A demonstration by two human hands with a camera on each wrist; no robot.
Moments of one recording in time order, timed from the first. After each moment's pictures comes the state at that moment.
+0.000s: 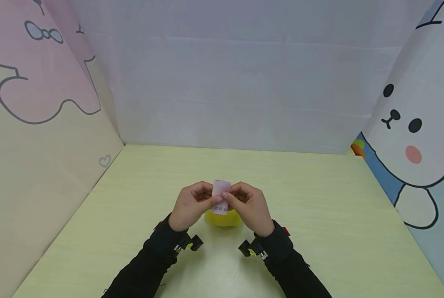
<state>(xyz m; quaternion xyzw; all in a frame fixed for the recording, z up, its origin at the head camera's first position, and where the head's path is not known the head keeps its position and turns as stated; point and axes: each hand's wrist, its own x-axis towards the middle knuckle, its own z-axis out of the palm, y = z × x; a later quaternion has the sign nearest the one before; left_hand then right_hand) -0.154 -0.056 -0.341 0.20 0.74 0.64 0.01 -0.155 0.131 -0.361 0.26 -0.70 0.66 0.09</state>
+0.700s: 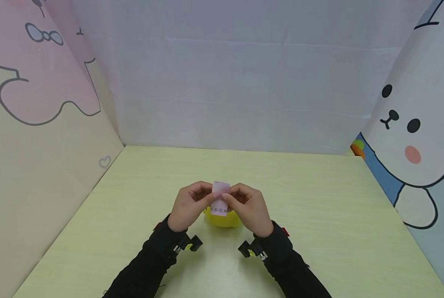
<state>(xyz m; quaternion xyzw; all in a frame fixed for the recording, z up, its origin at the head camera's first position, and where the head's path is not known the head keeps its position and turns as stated) -0.155 -0.057 -0.342 0.19 0.75 0.63 -0.03 -0.153 0.130 -0.360 0.24 -0.71 0.65 0.09</state>
